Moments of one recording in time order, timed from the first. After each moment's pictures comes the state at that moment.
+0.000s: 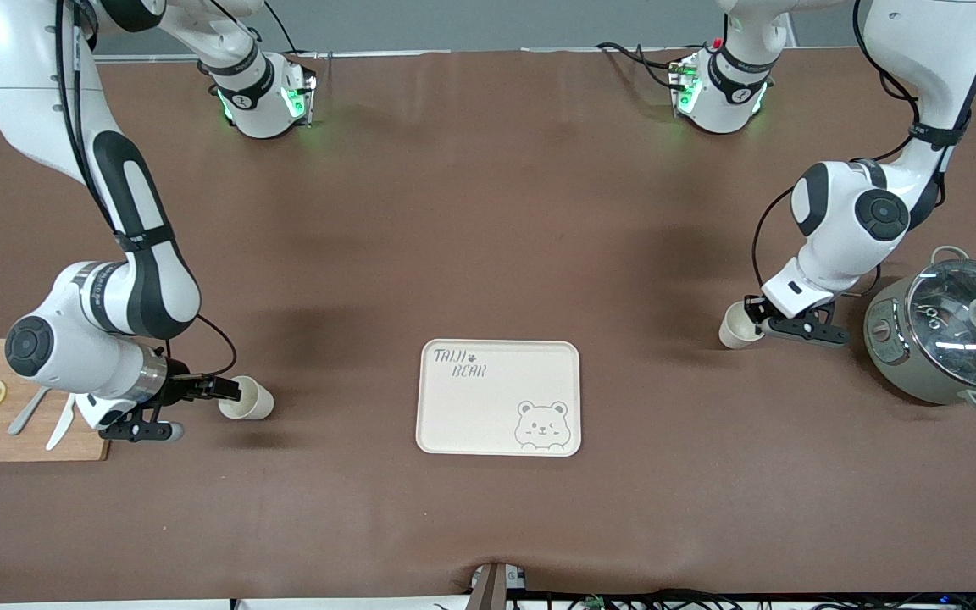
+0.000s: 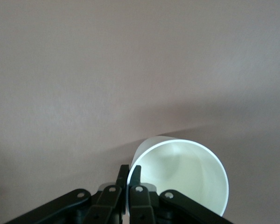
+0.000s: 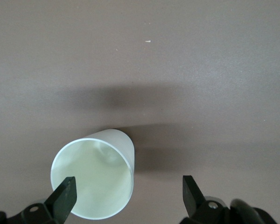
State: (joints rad) left arm 0.09 0.26 -0.15 -2.30 0.05 2.73 0.13; right arm 0.04 0.62 -0.04 -1.65 0.21 2.25 -0.09
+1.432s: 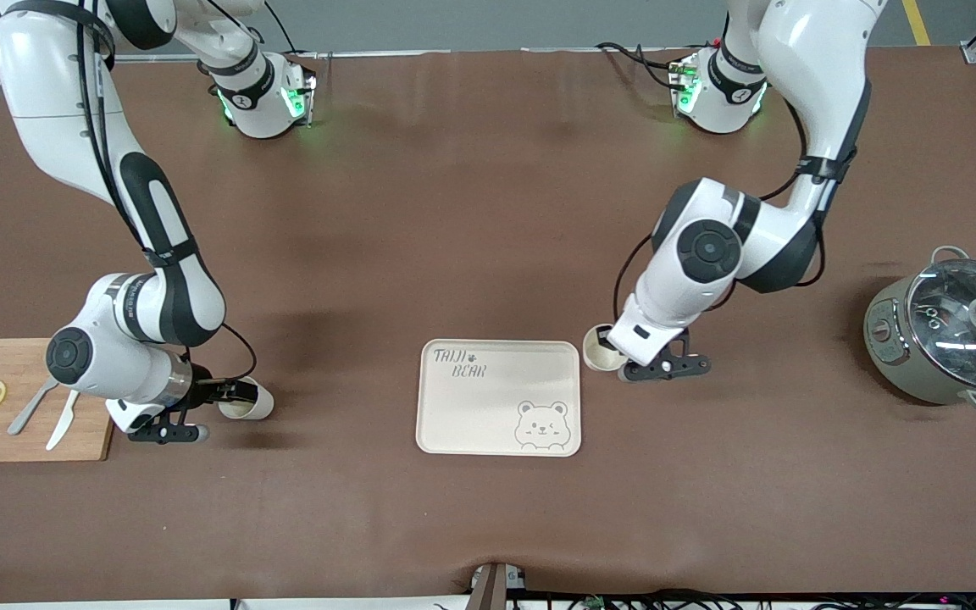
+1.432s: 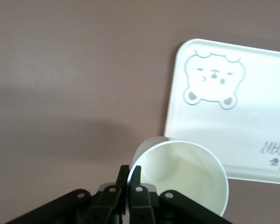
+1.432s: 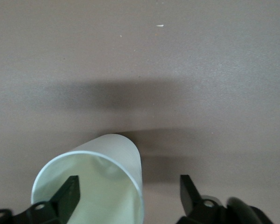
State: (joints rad) left arm -0.34 0.50 -0.16 -1.67 0.05 2.23 -0.63; right arm 0.07 0.68 -0.04 -1.65 0.21 2.31 -0.09
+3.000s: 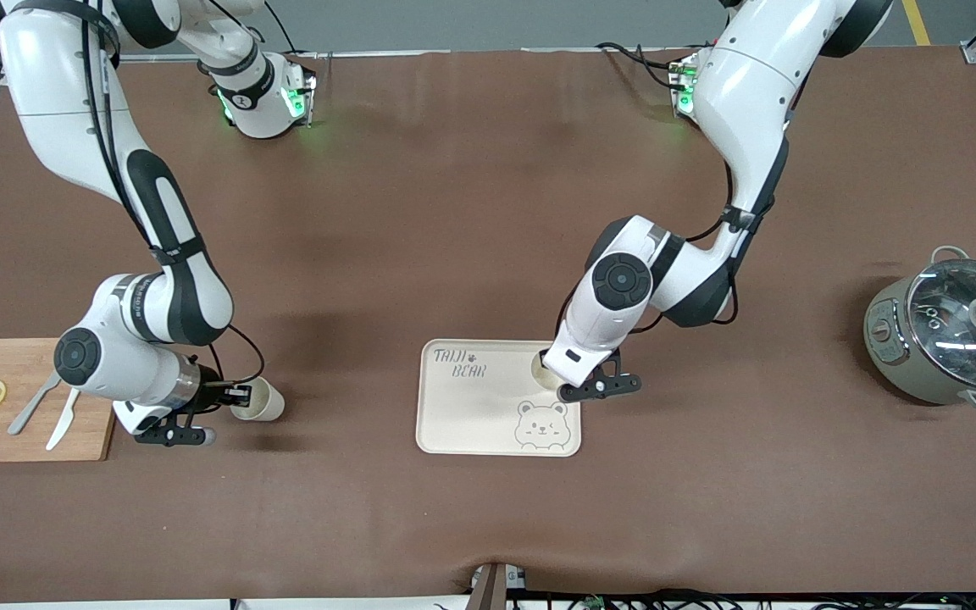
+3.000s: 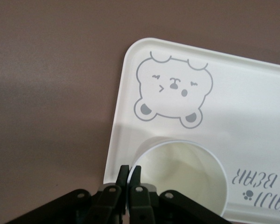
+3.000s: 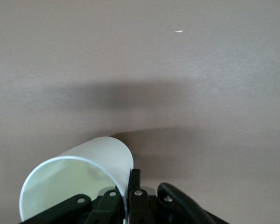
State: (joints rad) left arm -0.44 0.73 -0.15 -1.47 0.10 2.30 -0.76; right arm 0.09 0.68 -0.03 -1.61 0.21 2.27 -0.01
